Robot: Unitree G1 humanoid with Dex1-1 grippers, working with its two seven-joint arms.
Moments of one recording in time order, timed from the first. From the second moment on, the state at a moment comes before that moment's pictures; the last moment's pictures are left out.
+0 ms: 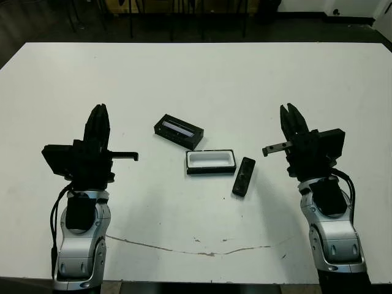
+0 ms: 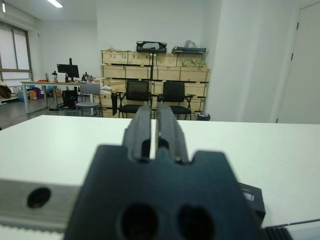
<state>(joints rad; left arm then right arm) 0.05 0.09 0.06 -0.34 -0.08 -0.08 -0.02 -0.07 -0.20 0.00 -0.26 -0.03 0.04 0.12</state>
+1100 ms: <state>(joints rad) 0.08 0.09 0.04 -0.34 -0.08 -0.09 -0.02 -0.30 -0.65 -0.04 -0.22 0.05 0.19 0.56</state>
